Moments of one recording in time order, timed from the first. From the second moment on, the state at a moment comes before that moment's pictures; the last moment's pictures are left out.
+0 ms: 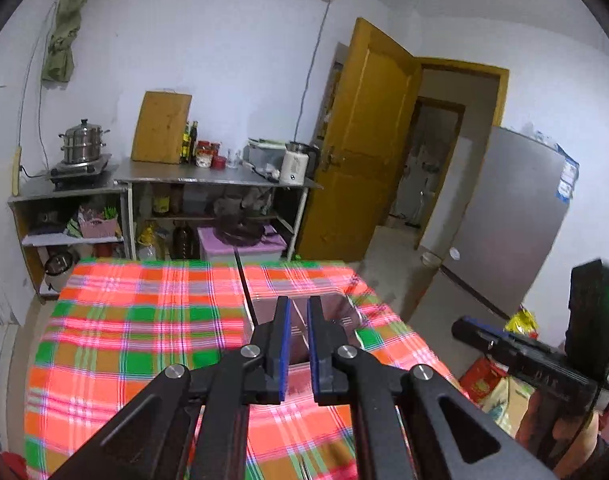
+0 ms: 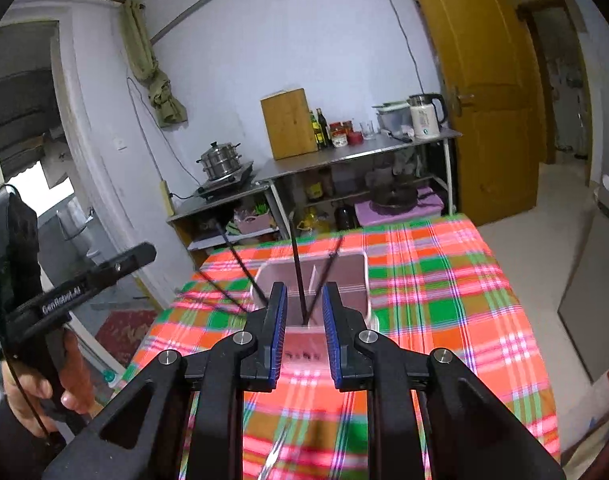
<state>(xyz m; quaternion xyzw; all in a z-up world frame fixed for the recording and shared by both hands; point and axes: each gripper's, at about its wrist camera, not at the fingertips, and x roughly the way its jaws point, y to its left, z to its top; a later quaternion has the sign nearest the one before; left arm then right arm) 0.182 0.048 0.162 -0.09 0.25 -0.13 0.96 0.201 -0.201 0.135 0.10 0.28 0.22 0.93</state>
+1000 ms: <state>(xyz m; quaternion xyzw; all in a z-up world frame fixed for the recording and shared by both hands) 0.111 0.025 -0.030 -0.11 0.43 -0.15 0.89 0.118 -0.216 0.010 0.11 0.40 0.22 0.88</state>
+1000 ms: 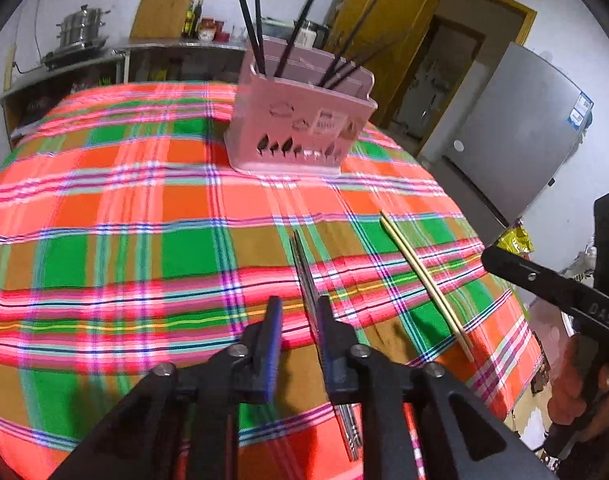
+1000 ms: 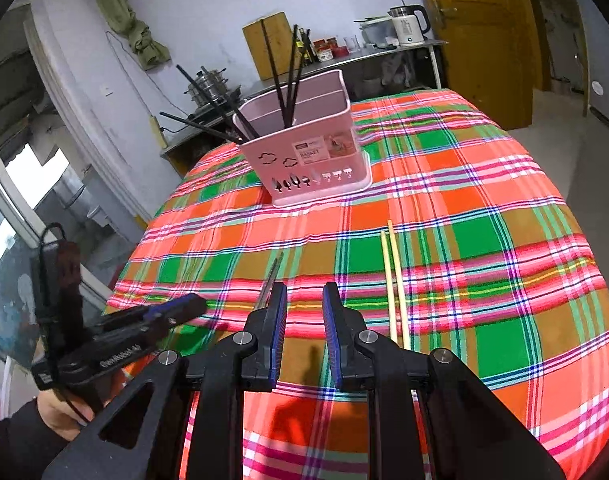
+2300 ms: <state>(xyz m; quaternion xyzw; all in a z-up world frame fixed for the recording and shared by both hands) 0.126 0.078 -0.062 -0.13 0.46 0.00 0.88 0.156 -0.146 -0.038 0.08 0.47 0.26 0.84</state>
